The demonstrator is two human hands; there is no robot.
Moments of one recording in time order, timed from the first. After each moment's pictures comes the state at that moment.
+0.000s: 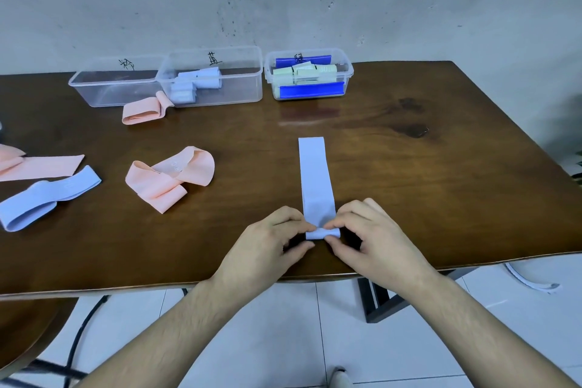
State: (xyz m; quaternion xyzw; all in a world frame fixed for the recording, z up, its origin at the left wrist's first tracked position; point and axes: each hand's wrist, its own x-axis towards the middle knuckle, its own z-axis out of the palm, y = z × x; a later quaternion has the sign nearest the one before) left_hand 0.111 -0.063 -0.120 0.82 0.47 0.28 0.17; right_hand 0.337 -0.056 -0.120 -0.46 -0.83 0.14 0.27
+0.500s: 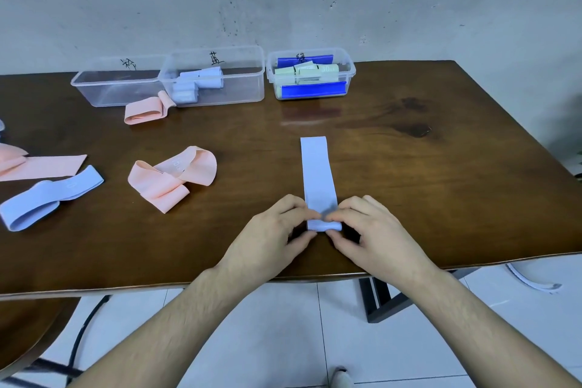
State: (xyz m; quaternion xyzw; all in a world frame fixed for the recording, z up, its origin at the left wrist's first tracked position) left_hand 0.113 -0.051 -0.112 0.82 0.47 0.26 0.18; right_hand 0.333 -0.049 -0.120 -0.46 -0.84 0.12 0.27
